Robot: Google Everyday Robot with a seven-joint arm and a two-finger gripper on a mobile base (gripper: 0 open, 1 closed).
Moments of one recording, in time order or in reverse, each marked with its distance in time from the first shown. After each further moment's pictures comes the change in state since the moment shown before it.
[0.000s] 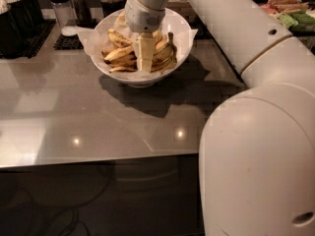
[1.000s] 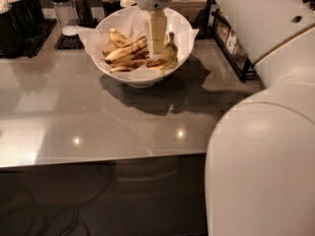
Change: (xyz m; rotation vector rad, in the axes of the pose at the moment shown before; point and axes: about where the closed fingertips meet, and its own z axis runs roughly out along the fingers) arm 0.005 0.002 -0.065 0.076 0.113 -0.039
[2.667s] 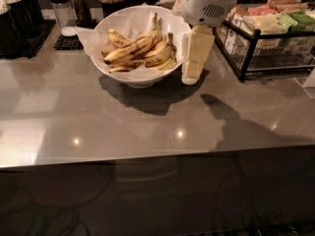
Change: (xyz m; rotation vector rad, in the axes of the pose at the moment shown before) arm 0.028 0.120 -0.070 0.071 0.108 0.370
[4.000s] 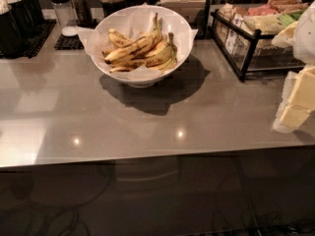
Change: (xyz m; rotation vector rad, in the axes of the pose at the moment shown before) arm 0.139 0.121 -0.071 0.015 0.138 0.334
